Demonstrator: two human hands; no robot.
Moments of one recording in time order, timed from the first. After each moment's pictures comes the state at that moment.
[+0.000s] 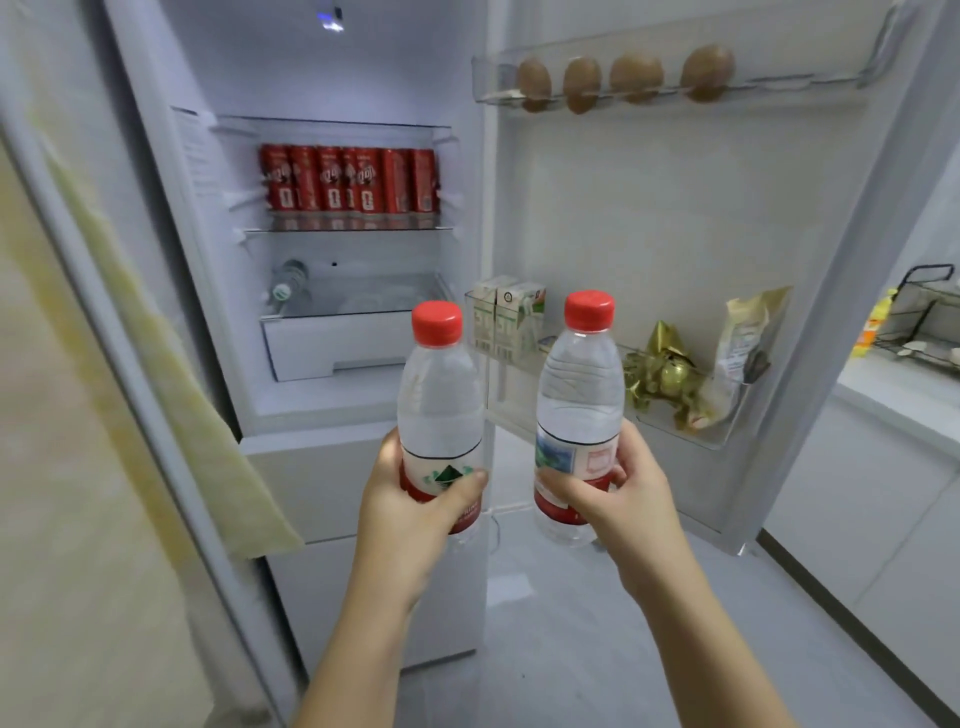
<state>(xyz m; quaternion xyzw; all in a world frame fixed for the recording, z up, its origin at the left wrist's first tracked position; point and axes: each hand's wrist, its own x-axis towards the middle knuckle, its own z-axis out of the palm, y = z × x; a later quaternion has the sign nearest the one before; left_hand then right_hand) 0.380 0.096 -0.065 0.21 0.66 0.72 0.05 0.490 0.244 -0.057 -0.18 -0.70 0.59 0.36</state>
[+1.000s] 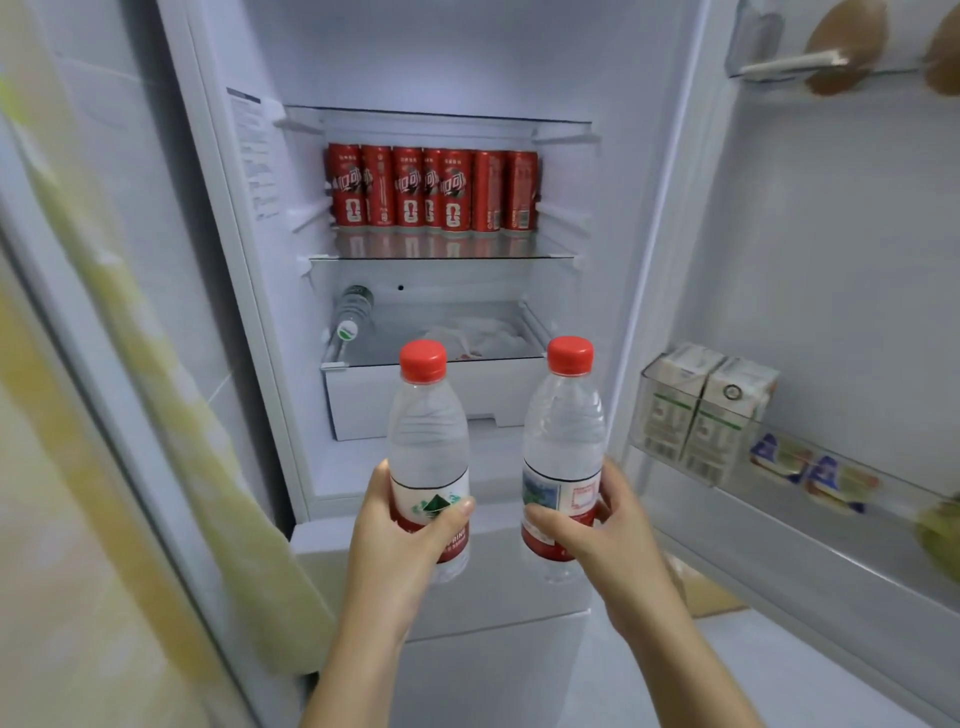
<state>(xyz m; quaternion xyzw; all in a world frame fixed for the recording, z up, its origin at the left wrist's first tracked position) 0.110 0.089 -0.084 0.16 0.69 0.70 0.05 0.205 0.249 -0.086 -0.20 -0.70 0.62 0.29</state>
